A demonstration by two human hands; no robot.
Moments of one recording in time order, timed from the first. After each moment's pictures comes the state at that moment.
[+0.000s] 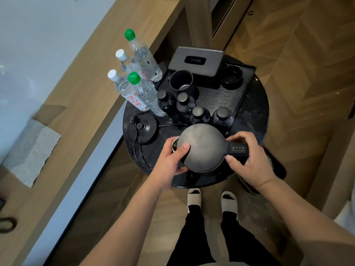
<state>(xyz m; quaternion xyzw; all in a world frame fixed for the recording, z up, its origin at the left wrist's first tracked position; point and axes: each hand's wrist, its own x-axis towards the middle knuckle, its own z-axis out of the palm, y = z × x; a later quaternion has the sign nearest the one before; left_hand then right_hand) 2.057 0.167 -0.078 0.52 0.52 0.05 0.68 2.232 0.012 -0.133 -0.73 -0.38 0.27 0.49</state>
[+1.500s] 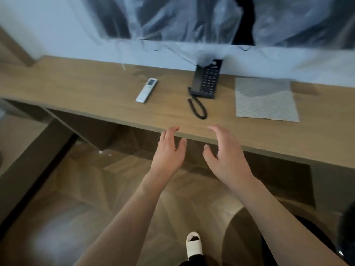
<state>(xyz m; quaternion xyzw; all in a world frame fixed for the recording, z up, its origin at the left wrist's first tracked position) 1.458 0.166 -0.003 0.38 0.82 0.37 0.22 1.609 0.242 0.014 -0.39 -0.85 0.29 0.22</state>
